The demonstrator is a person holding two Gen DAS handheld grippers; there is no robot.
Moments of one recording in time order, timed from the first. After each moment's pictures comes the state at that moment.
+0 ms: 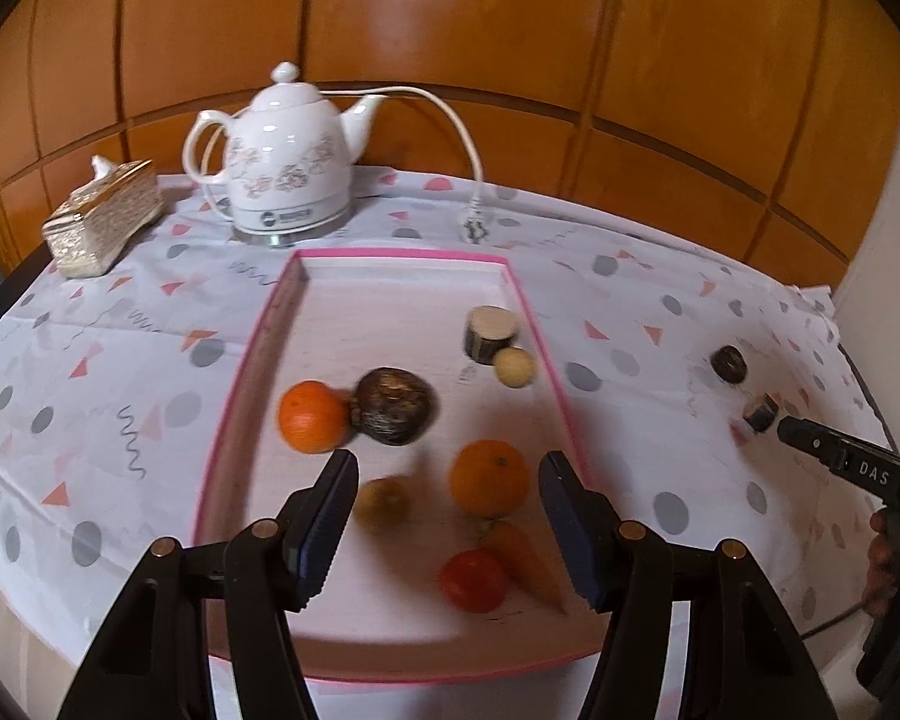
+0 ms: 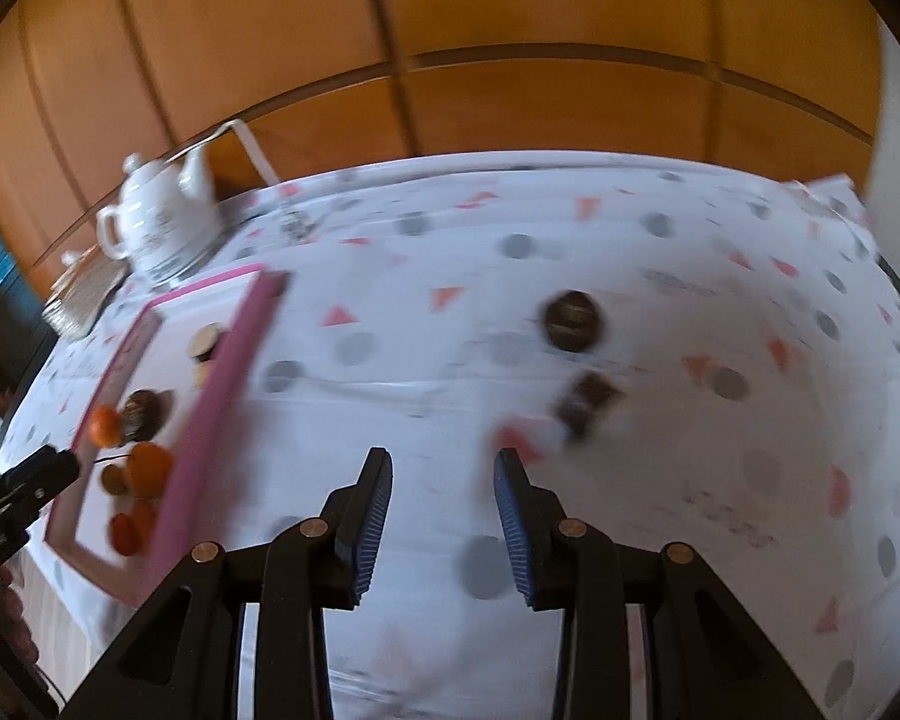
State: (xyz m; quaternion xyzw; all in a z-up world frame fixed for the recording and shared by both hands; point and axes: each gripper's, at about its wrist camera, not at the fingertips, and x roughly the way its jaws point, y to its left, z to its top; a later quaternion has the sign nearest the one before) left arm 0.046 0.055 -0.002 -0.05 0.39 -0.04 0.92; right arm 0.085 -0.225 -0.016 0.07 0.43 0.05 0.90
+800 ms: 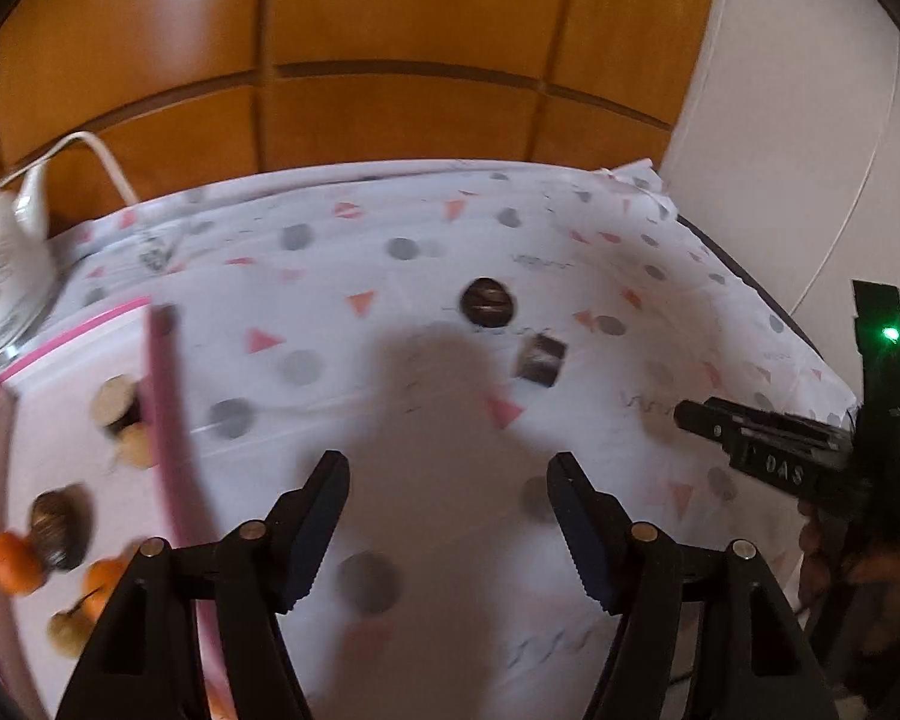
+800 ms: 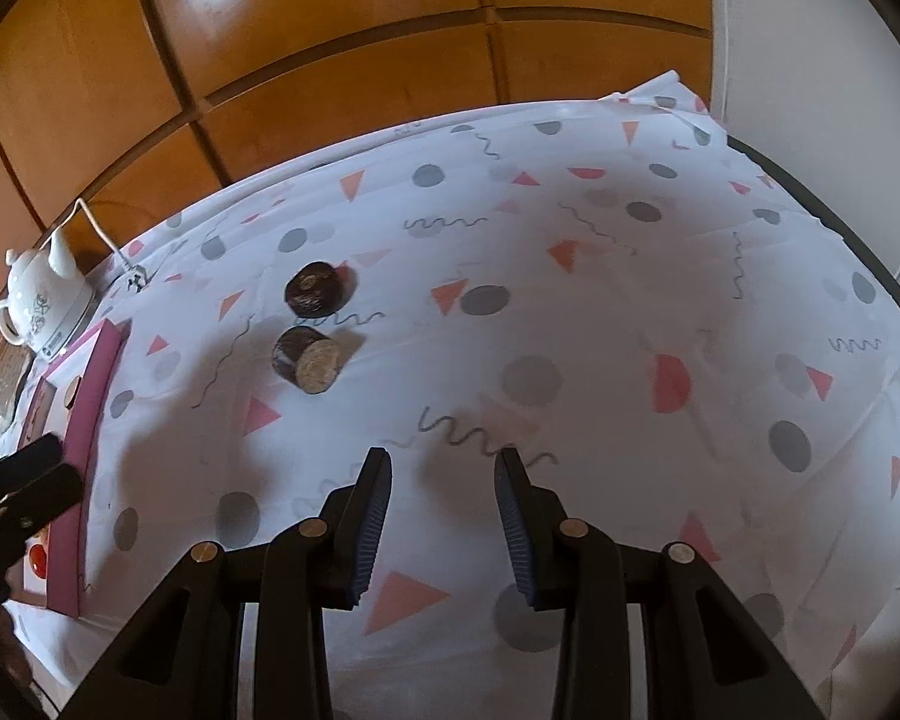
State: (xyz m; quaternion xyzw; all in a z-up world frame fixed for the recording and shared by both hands) left arm 0.090 -0.120 -0.003 0.04 0.41 -0.26 0.87; right arm 0.042 -0.330 -0.039 0.14 0.43 -0.08 0.89
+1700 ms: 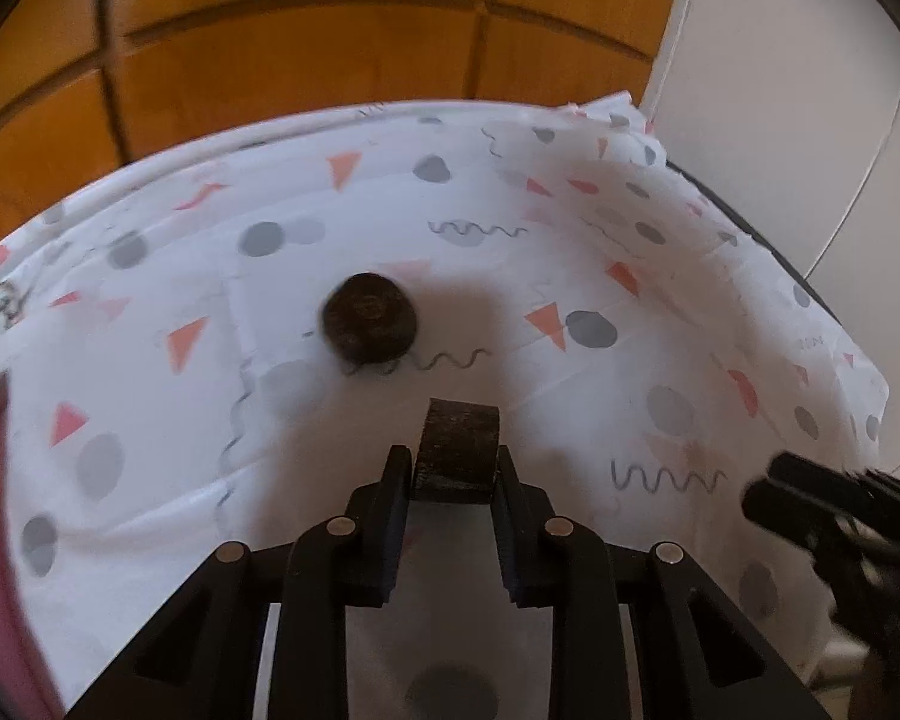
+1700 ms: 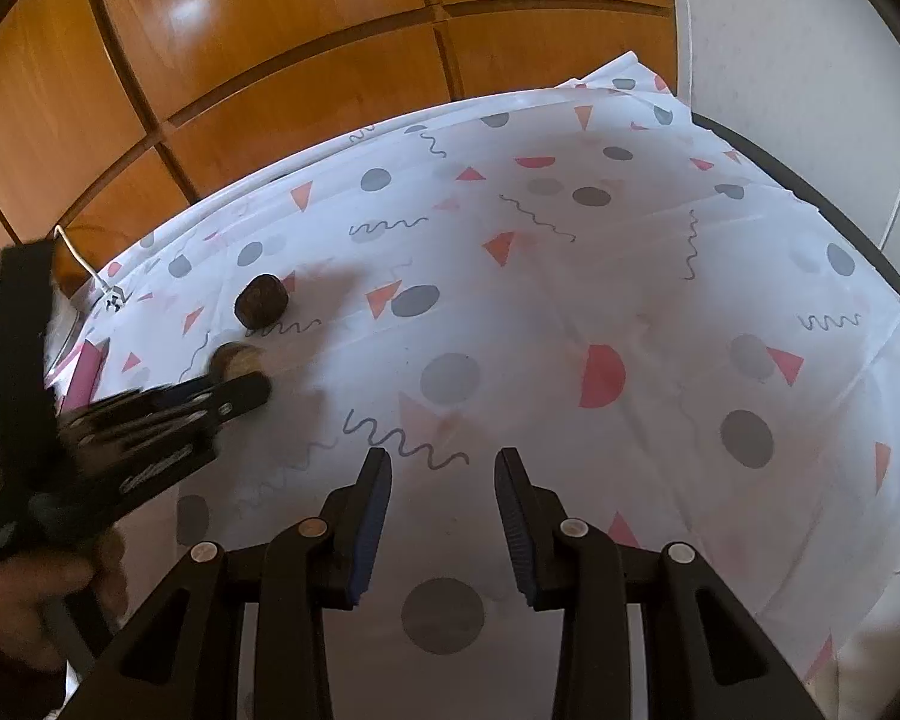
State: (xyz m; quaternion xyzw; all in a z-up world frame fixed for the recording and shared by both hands) left arm 0.148 -0.216 -0.055 0.07 0.44 -0.28 0.85; right arm 0.035 -0.365 -0.046 0.16 0.43 -0.09 0.88
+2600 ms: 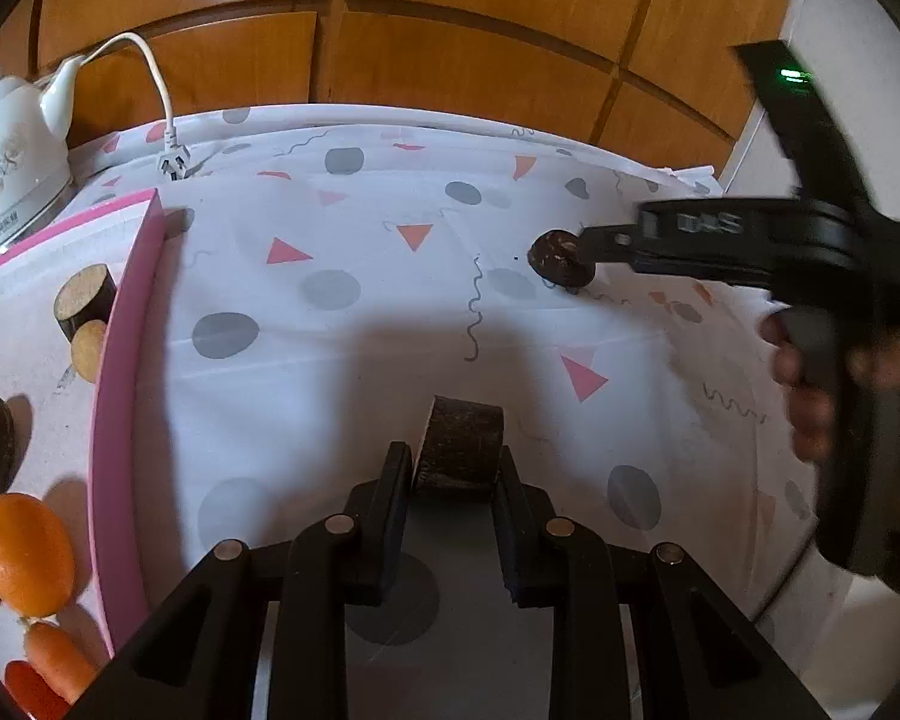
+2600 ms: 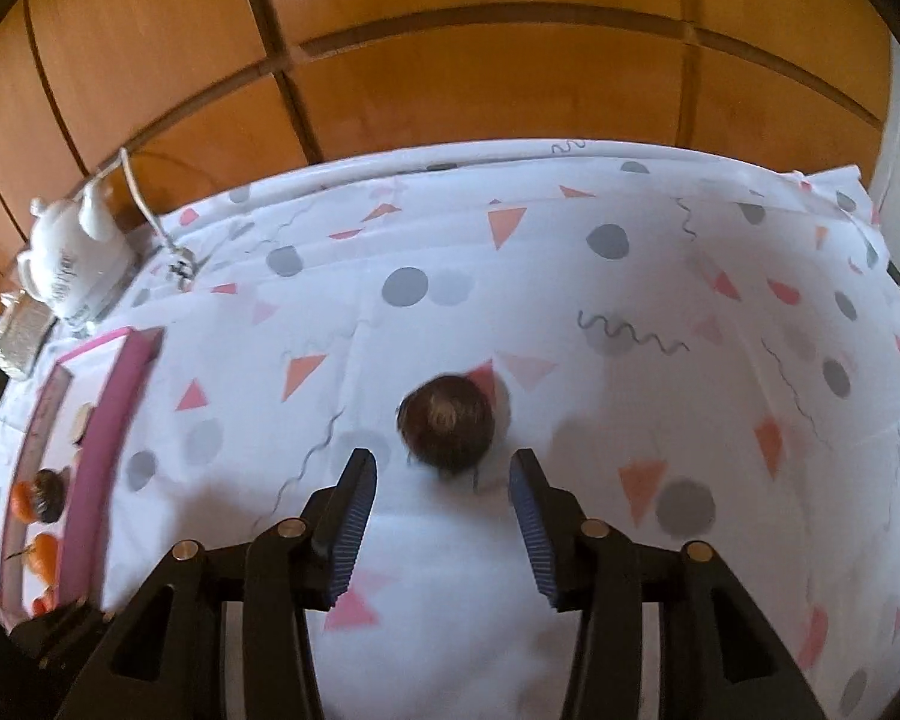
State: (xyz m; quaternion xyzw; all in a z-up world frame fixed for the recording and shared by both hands) left arm 0.109 -0.103 -0.070 -0.02 0.43 -0.21 0.88; right arm 0.188 -0.282 -0.042 0.07 0.45 0.03 0.89
